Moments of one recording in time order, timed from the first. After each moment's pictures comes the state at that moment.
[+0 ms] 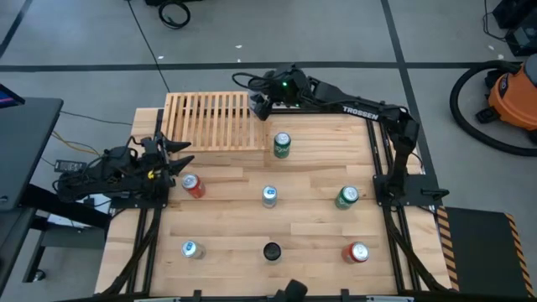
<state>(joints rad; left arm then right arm) 0.08 0.01 0.33 -0.23 -0.29 -0.12 -0.41 1.85 1.80 -0.39 0.18 -0.02</state>
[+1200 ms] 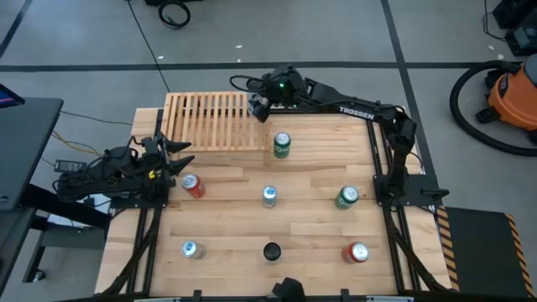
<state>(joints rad) 0.08 0.01 0.33 -0.25 -0.29 -0.13 -0.41 1.88 1.80 -0.38 0.15 -0.08</state>
